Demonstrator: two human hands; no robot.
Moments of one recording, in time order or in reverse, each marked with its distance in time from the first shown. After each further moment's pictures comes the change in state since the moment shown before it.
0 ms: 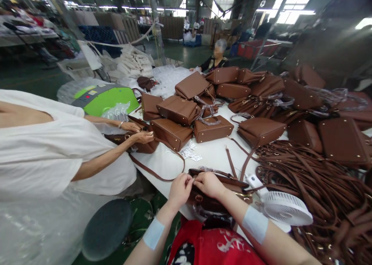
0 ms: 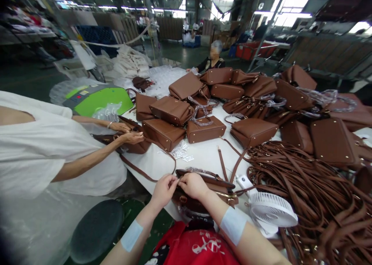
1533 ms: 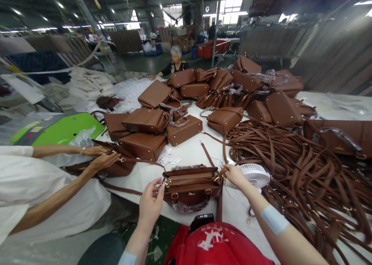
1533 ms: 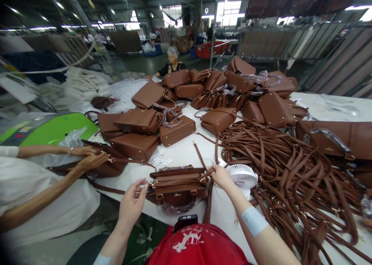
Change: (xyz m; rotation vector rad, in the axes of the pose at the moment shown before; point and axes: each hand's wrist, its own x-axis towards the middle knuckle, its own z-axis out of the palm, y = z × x) left_hand -0.023 0.038 -0.013 -0.100 0.147 -0.043; right_hand -0.173 0.132 -0.051 0.057 0.440 0.642
